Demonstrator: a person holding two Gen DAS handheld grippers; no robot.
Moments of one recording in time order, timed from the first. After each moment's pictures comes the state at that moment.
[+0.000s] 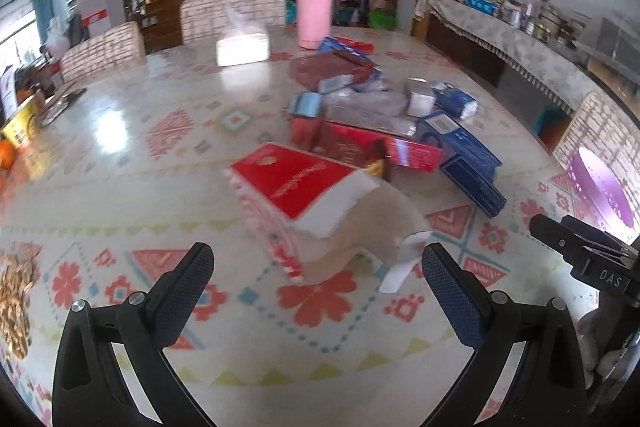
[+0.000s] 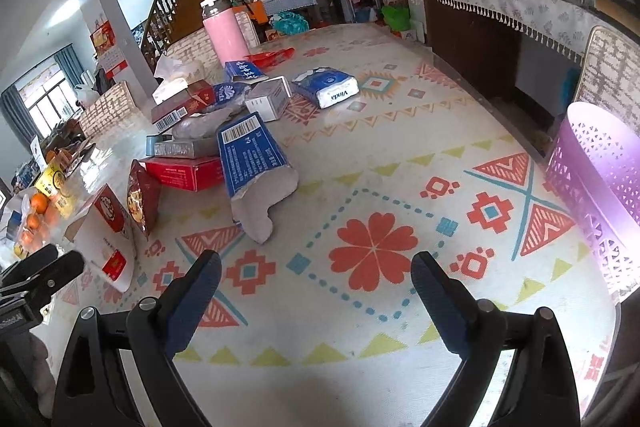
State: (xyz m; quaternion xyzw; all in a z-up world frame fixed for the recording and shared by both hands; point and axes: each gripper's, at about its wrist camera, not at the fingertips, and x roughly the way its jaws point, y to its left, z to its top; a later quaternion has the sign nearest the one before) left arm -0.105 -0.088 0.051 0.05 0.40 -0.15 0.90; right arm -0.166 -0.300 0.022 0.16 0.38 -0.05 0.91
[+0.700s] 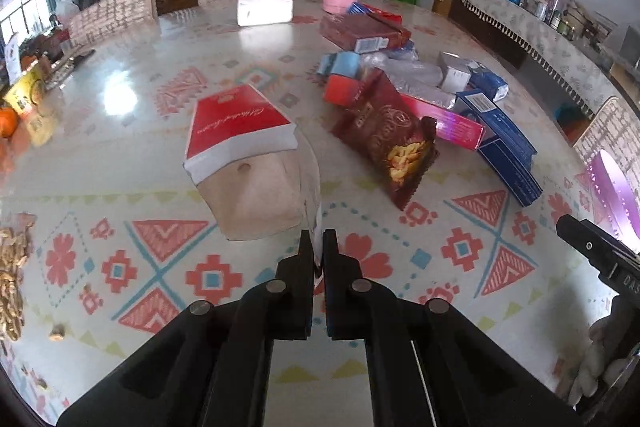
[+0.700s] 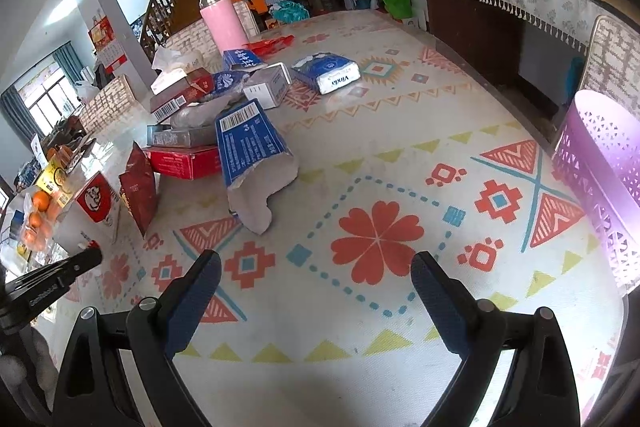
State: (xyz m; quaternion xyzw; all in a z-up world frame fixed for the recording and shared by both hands) left arm -0.093 -0.067 0.033 0.03 0.45 -0.12 0.89; right arm -0.162 -0.300 0.016 0.17 0.41 -0.05 0.90
